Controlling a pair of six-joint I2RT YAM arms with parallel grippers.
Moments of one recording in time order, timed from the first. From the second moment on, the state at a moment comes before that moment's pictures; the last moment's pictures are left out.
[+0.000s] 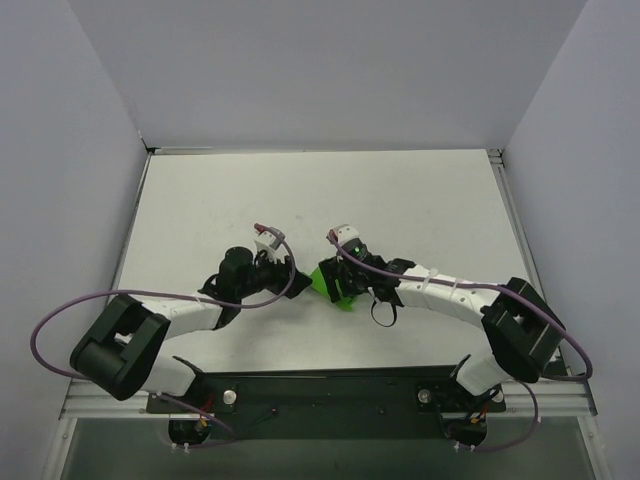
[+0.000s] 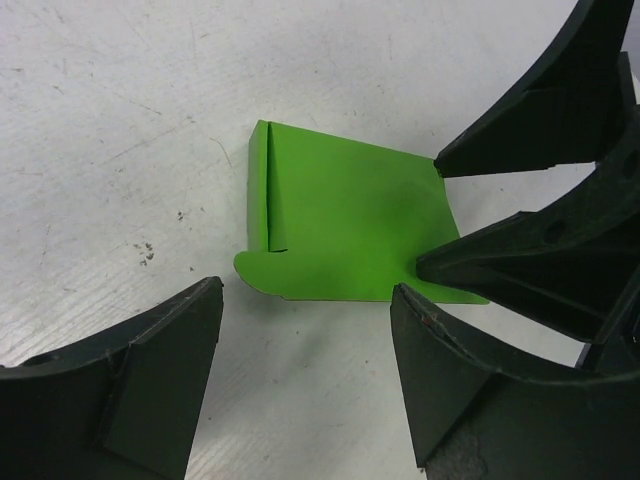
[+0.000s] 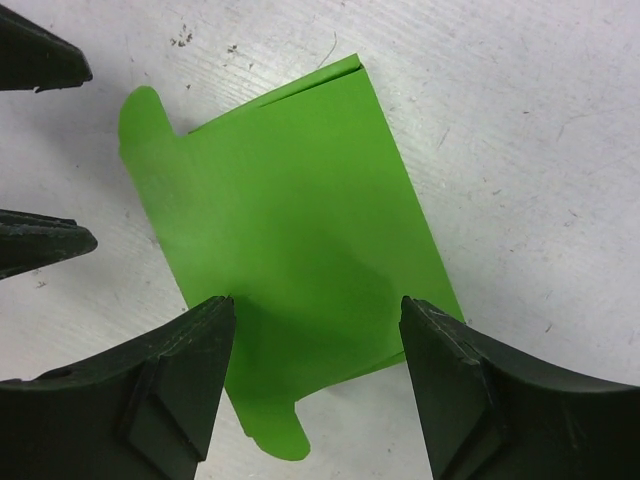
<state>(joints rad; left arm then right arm) -0.54 1.38 0.40 0.62 0.34 -0.39 0.84 1.49 0.83 -0.19 0.18 0.31</state>
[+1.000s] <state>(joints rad) -0.52 1.81 0.61 0.75 0.50 -0.37 0.84 1.63 0.89 -0.20 0.20 0.21</state>
